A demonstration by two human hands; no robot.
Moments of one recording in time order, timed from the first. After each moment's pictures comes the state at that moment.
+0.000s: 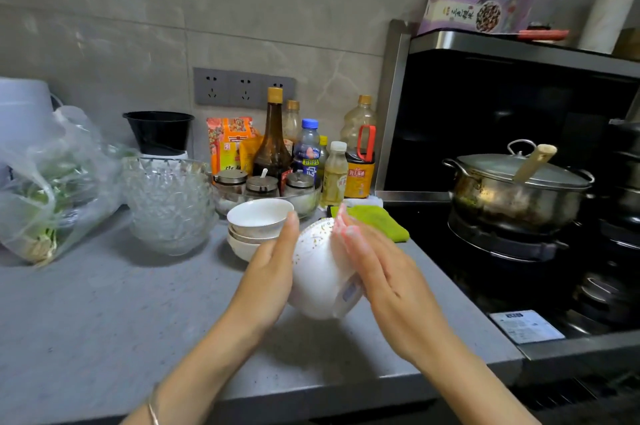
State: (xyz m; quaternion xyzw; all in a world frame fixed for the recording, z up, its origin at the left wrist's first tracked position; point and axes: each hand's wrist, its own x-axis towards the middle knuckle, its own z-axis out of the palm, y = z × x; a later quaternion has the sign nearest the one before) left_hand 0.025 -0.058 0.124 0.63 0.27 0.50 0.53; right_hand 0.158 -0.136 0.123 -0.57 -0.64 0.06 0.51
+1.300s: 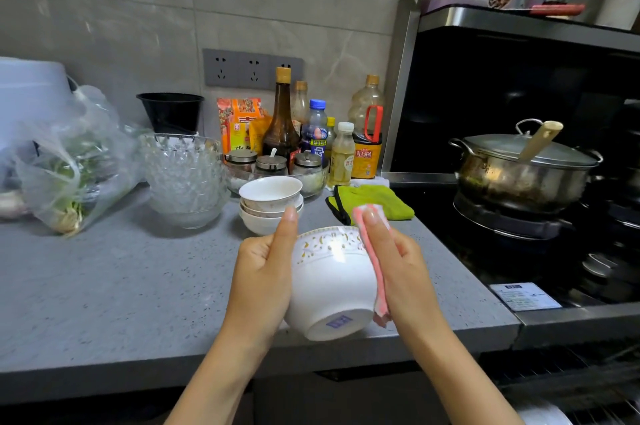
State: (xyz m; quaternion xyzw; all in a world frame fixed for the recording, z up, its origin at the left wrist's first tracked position) left_hand 0.003 -0.107 0.122 0.58 0.28 0.54 0.54; right_hand 0.129 -0.160 0.125 -0.50 -0.51 0.27 0.64
